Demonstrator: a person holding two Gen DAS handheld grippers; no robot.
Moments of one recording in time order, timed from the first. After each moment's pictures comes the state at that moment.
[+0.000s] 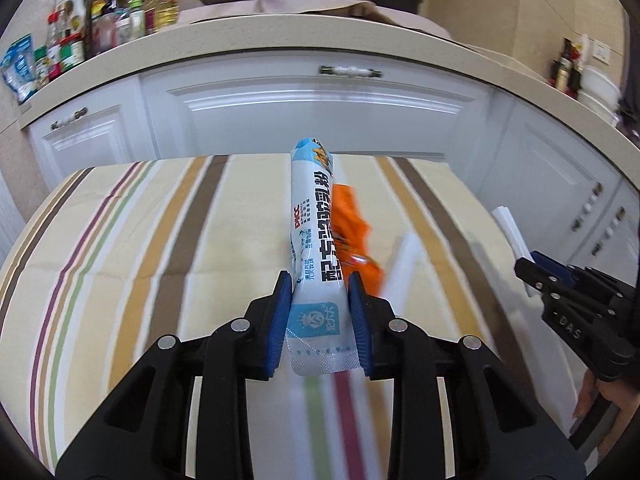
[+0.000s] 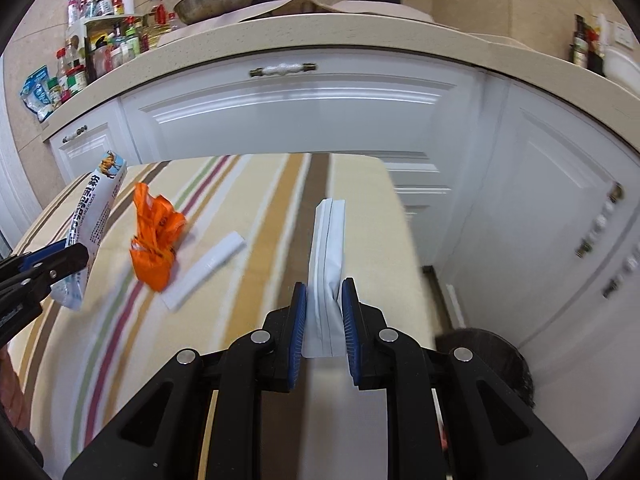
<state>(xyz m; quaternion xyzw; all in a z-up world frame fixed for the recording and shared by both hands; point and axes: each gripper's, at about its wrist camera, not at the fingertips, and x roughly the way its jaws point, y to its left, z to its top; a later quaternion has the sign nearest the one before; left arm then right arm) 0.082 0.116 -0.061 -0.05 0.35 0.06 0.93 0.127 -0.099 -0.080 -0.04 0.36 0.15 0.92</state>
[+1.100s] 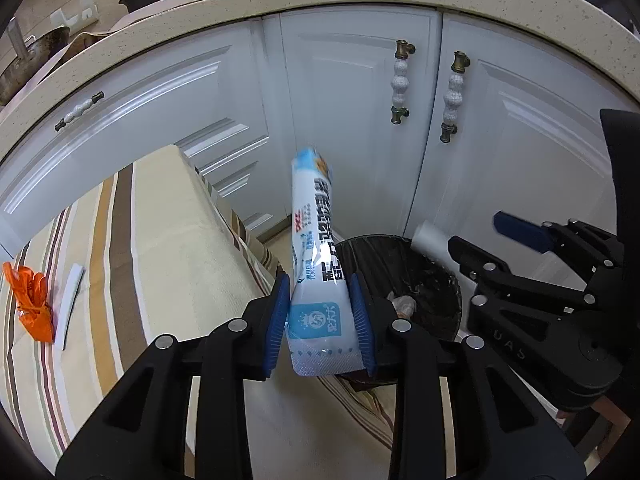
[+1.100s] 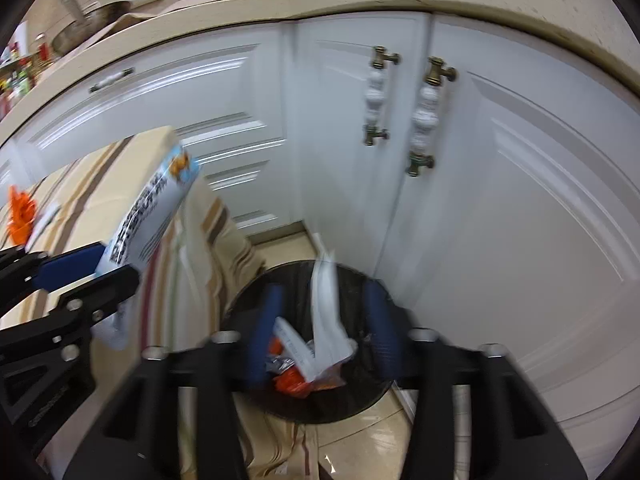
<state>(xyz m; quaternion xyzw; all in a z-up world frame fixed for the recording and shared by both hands) 0.121 -0.165 -0.107 0.11 0.39 -0.14 0.91 0.100 -0.298 -0.119 0.01 0.39 -0.03 0.92</state>
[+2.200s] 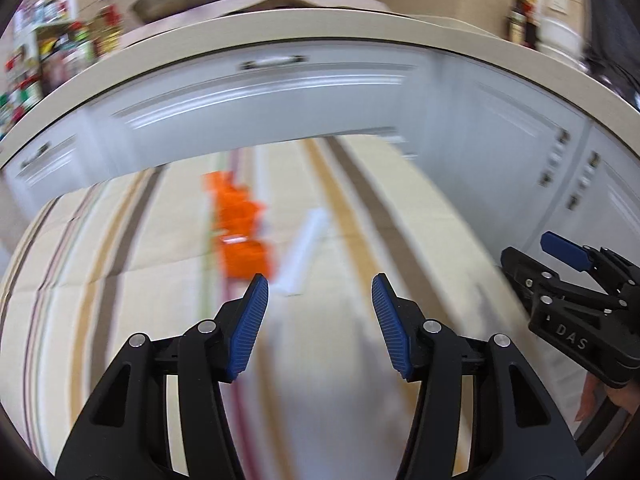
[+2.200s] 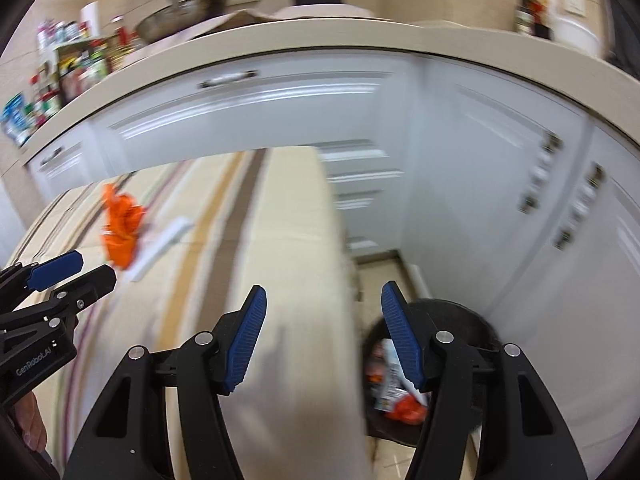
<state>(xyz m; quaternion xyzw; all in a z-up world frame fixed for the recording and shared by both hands) 0.084 0.050 -0.068 0.00 0.37 0.04 0.93 0.112 -0.142 -0.079 -0.01 0.36 0.11 0.92</state>
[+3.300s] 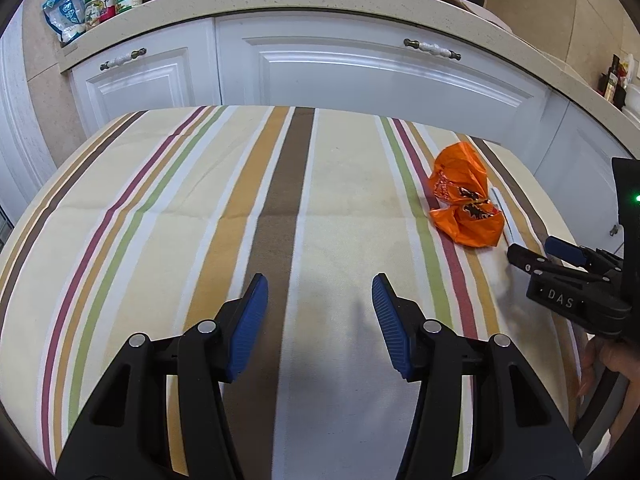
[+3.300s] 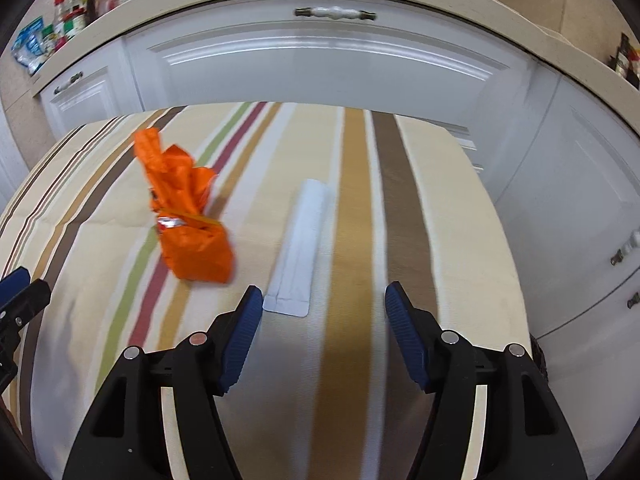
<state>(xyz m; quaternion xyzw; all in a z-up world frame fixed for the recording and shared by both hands) 0.056 0.194 -0.090 -0.09 0.39 0.13 0.91 0.156 -0.010 -0.108 -0.09 0.43 0.15 0.89</state>
